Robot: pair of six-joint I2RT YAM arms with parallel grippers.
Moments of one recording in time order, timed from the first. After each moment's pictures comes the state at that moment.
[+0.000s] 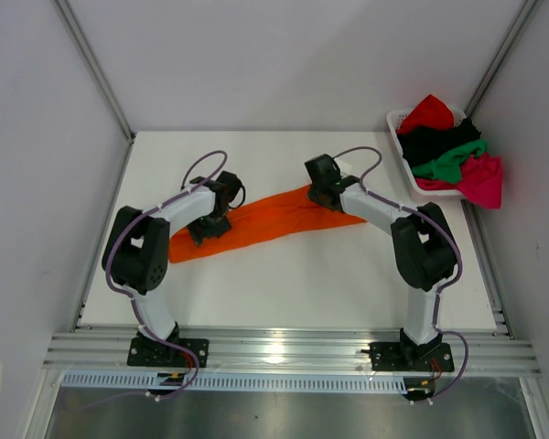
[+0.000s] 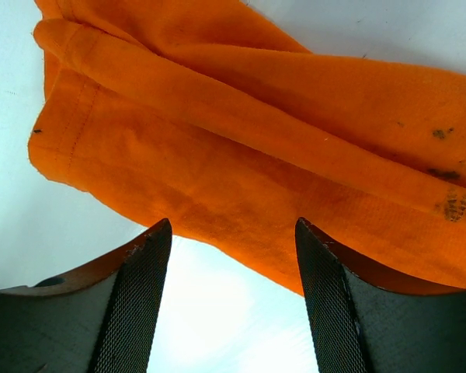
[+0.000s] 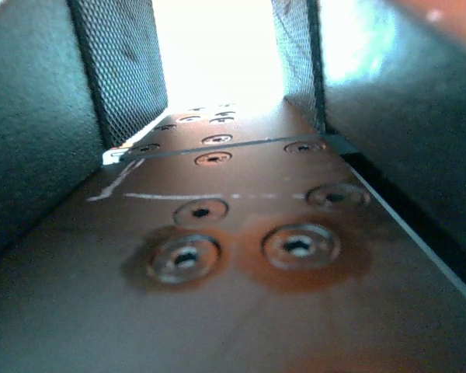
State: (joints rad) left arm -0.39 1.81 1.24 -0.94 -0.49 -0.99; right arm 0.56 1.93 1.41 -0.34 0.41 0.86
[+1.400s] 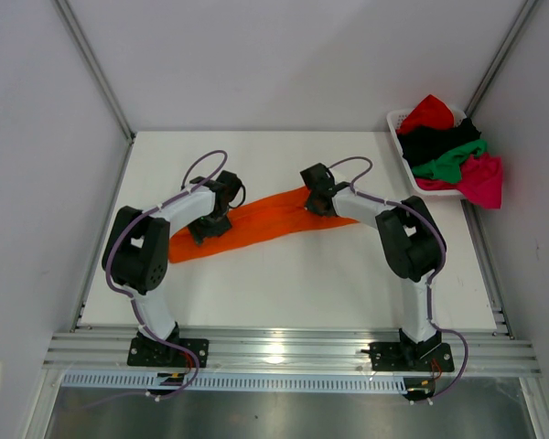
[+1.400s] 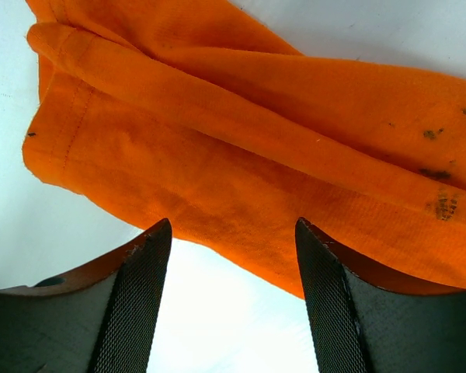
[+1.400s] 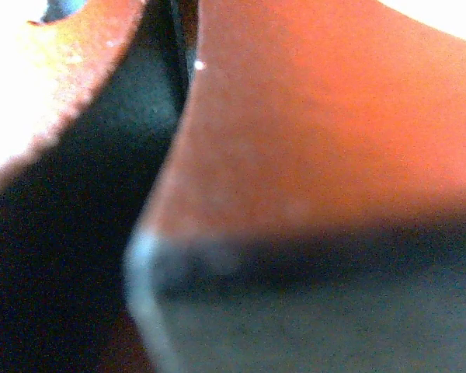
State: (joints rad) left arm -0.39 1.81 1.24 -0.93 -0.49 -0.99; right arm 0.56 2.05 1.41 -0.30 0.36 0.86
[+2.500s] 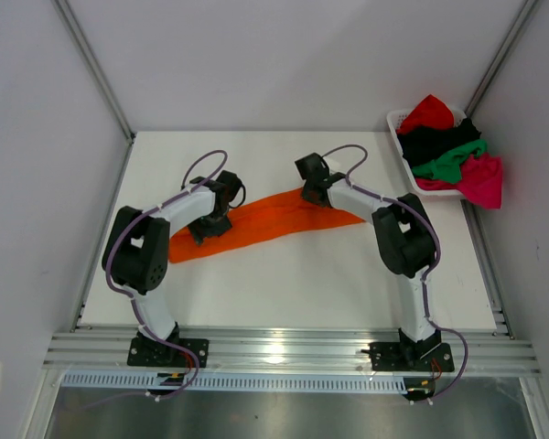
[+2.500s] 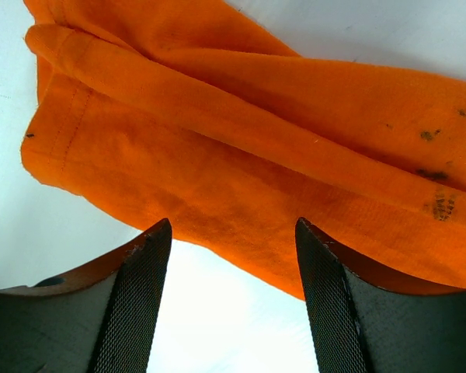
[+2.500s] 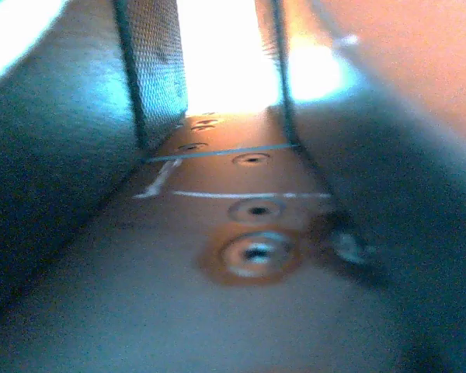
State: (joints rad) left arm -0.39 1.81 1.24 -0.92 -0.49 -0.99; right arm 0.57 2.10 1.55 -0.33 0.41 0.81
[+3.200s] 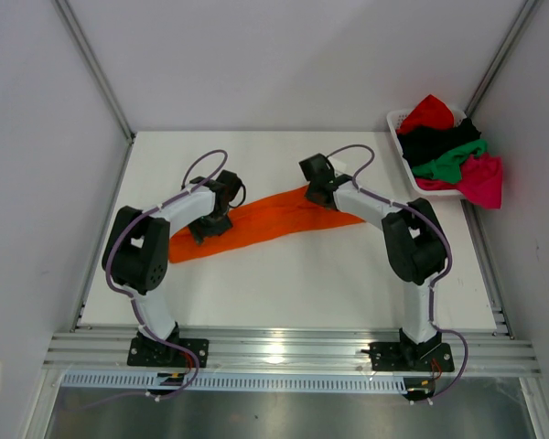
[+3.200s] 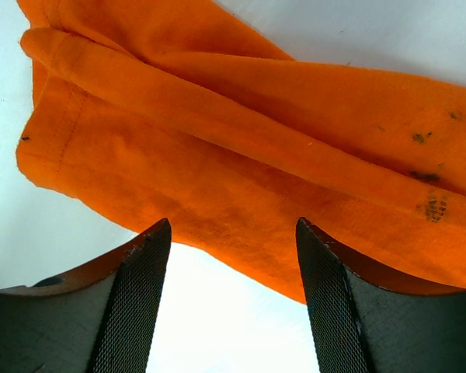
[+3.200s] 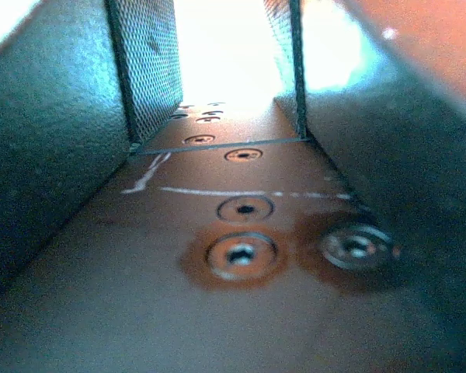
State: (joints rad) left arm -0.39 1.81 1.24 -0.91 -0.49 -0.99; right arm 0.57 2.01 1.47 -0.33 0.44 0.81
